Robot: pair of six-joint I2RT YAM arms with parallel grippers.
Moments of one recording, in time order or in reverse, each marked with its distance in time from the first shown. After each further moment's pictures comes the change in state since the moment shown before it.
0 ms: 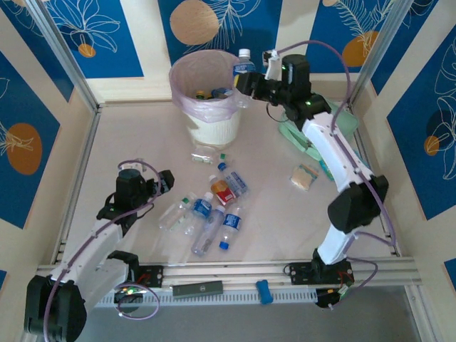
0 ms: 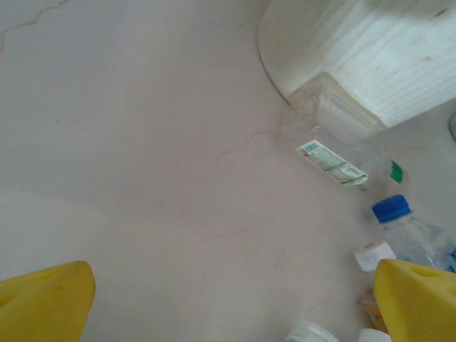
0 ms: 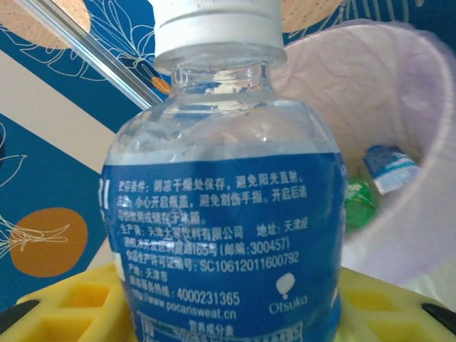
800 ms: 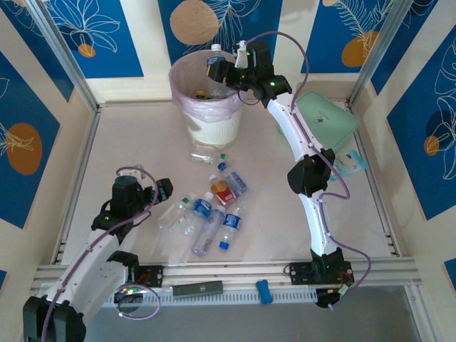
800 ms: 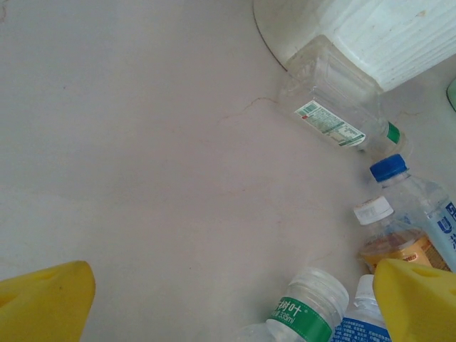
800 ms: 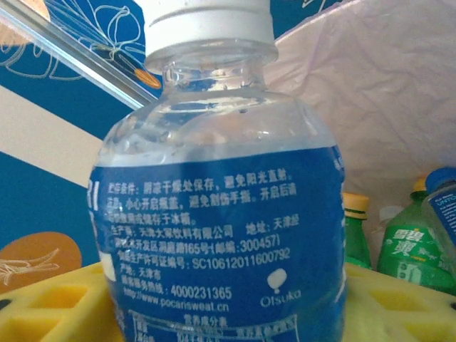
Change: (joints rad) left arm 0.003 -0.137 -0.023 -0.153 0.024 0.037; right arm 0.054 0.587 0.760 -0.223 -0.018 0.068
